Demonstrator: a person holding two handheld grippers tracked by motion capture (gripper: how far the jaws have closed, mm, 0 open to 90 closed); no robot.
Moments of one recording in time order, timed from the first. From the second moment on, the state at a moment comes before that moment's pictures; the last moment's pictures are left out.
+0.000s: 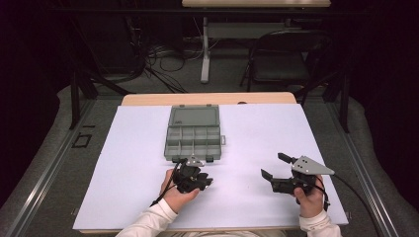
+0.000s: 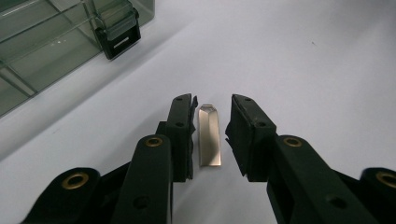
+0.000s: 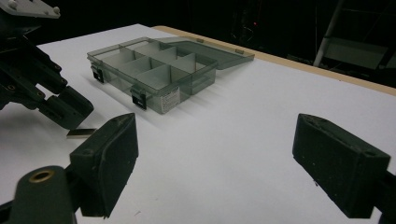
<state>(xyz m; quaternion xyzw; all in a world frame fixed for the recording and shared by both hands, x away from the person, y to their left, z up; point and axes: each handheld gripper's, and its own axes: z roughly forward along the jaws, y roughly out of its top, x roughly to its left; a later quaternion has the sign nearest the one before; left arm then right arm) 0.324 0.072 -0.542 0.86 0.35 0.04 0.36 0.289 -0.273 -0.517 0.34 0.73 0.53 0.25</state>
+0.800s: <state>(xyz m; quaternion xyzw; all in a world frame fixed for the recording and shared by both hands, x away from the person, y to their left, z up) 0.321 0.064 -0.551 0.87 0.35 0.05 0.34 0.289 -0.273 -0.517 0.34 0.74 0.53 0.25</state>
